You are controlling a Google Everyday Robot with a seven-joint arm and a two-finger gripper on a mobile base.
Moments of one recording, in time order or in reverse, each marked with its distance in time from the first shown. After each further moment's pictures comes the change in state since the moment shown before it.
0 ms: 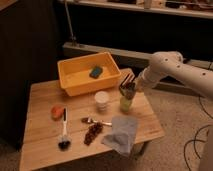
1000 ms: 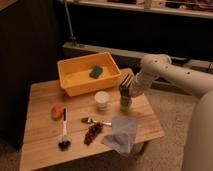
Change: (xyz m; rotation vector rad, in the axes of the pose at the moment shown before) arm 0.022 0.005 0.048 0.061 0.125 -0.075
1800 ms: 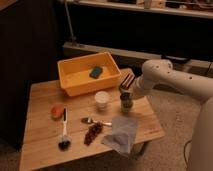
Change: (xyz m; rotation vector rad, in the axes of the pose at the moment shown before) arm 0.007 -0.010 0.001 -0.026 -0.036 -0.039
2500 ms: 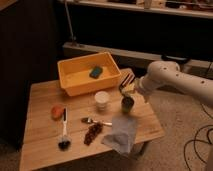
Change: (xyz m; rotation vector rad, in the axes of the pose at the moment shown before) arm 0.007 0.008 -0.031 -0.072 -0.048 -0.035
